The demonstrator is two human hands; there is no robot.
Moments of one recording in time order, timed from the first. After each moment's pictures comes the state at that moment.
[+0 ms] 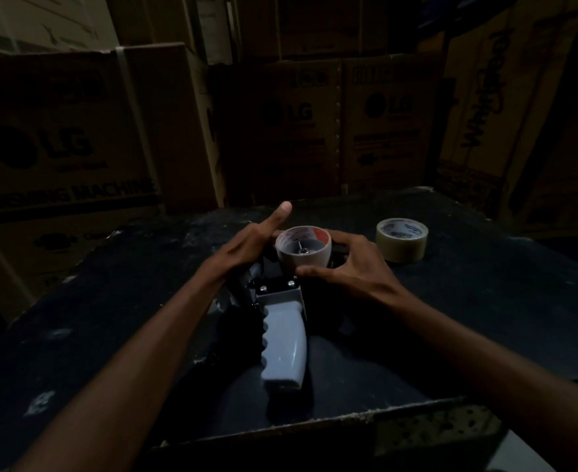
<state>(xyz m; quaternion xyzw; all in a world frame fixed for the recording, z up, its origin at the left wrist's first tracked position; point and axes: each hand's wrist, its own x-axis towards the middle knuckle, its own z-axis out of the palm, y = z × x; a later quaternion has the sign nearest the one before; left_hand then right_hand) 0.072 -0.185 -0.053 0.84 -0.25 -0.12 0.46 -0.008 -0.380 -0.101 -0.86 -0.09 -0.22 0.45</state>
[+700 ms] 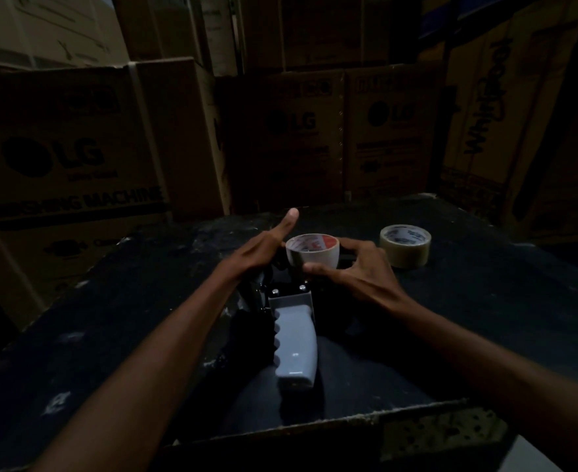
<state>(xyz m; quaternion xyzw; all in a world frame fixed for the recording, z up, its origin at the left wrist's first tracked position) 0.067 -0.191 -0.050 0.85 -0.21 -0.15 0.45 -0.014 -0.379 -0.099 -0.85 -0.07 -0.24 0.47</state>
